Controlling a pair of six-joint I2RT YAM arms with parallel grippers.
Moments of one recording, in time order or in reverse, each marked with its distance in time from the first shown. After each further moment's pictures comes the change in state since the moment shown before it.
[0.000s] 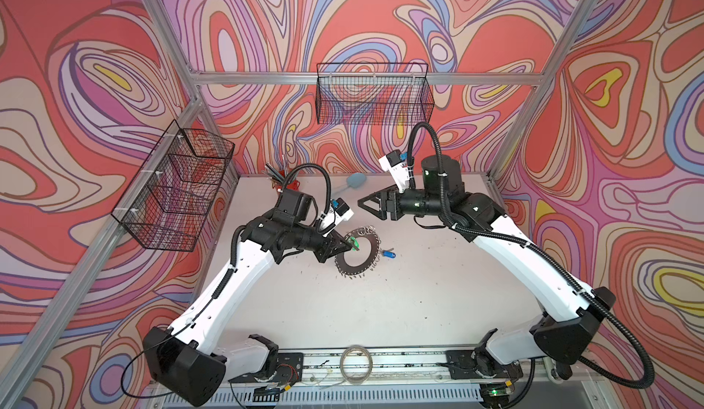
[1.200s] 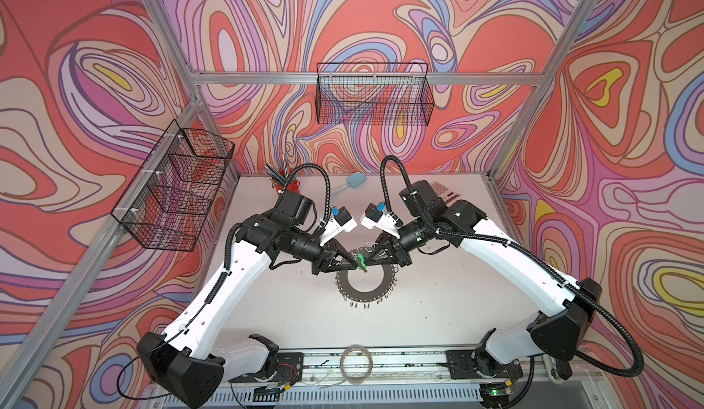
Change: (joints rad) left arm -0.024 -0.043 0.046 -0.188 0.256 0.059; right arm 0.048 0.026 -0.135 -0.344 -0.441 -0.531
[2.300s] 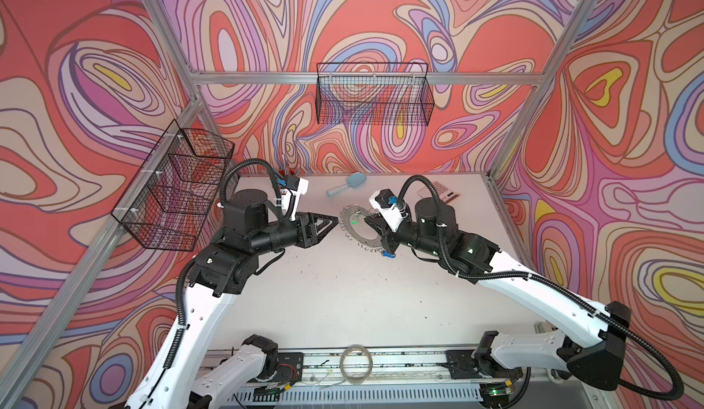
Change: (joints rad) left arm 0.101 -0.259 -0.051 0.444 -0.390 -0.887; right arm 0.161 -0.247 -0.311 0.711 0.899 0.153
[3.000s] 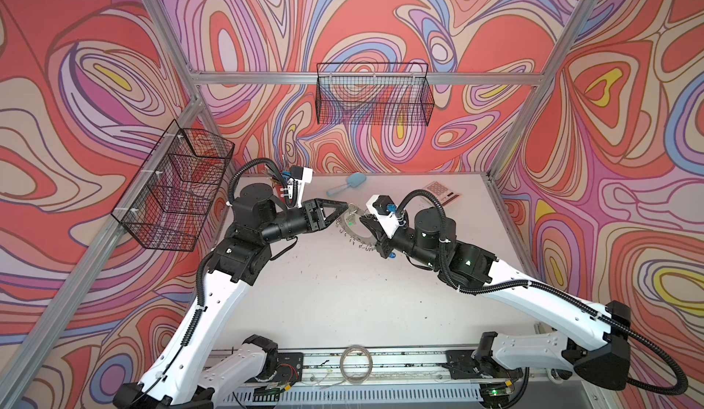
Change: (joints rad) left arm 0.000 0.055 -0.088 0.342 0.115 -0.247; right arm 0.098 -0.013 -0.042 0.126 0.126 -0.020
